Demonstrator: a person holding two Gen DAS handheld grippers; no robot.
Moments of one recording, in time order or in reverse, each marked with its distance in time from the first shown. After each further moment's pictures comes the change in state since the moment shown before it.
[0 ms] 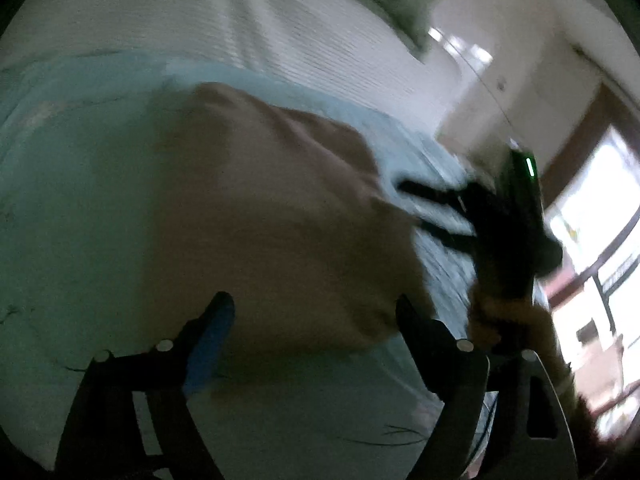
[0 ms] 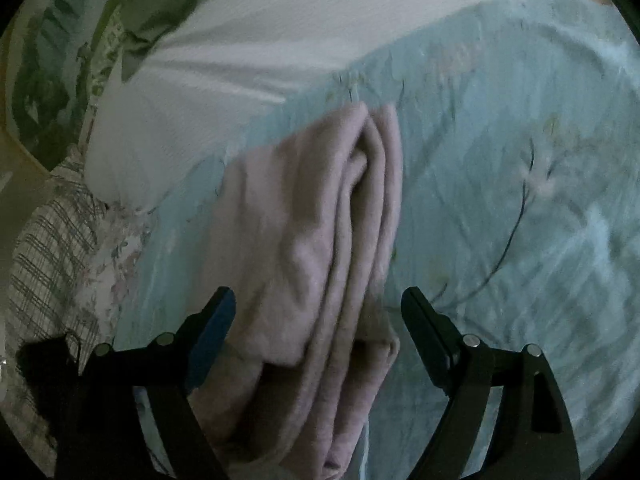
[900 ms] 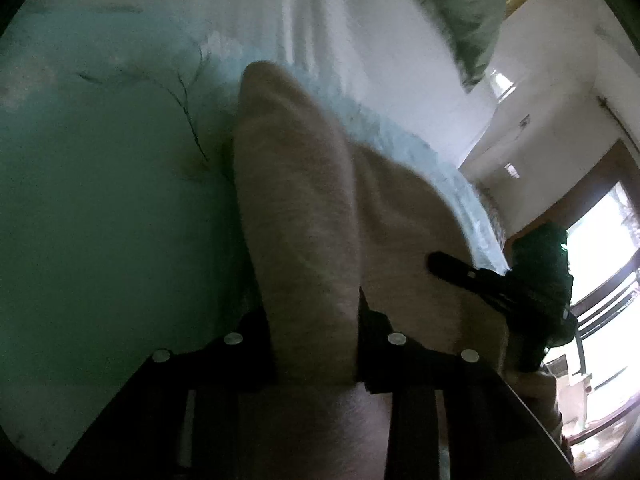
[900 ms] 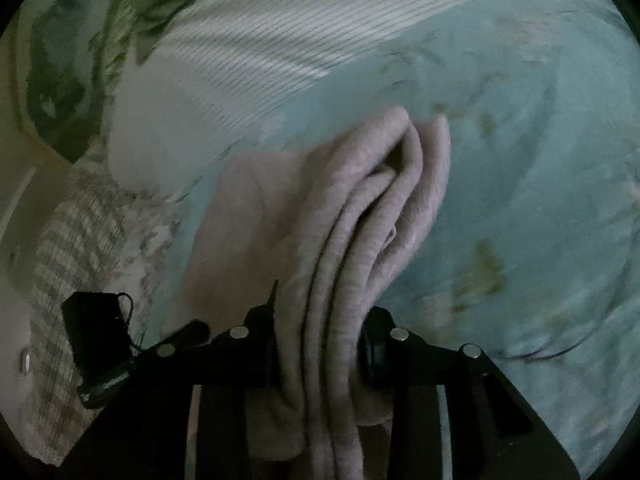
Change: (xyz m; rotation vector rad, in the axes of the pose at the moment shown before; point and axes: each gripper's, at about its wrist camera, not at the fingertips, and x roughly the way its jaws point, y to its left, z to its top) left arm 0.046 0.073 0.072 -0.108 0.025 -0.066; right arm 0.050 0.041 0.013 -0.017 0.088 0.144
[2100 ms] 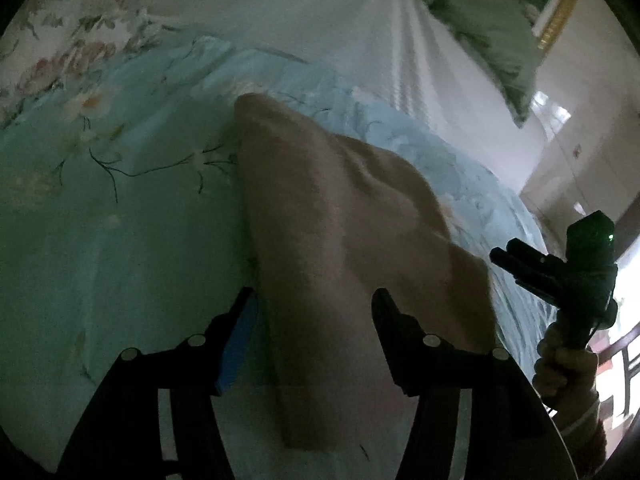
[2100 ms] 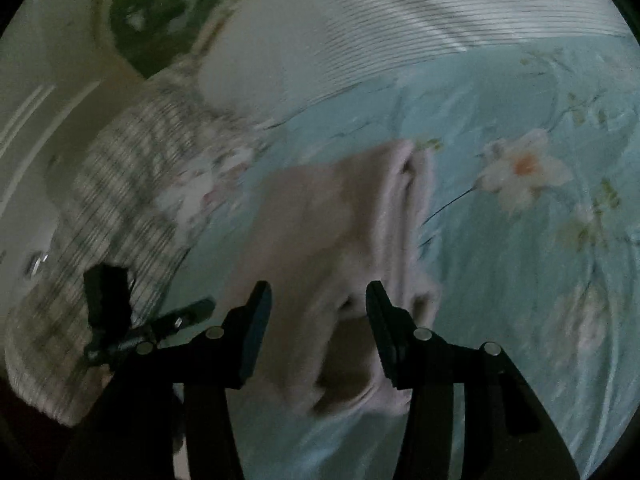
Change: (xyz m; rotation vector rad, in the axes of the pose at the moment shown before) left arm -0.179 0.051 -0.121 -0.063 -0.137 0.284; right arm -0.014 0.112 -0.105 -0.275 0.081 0.151
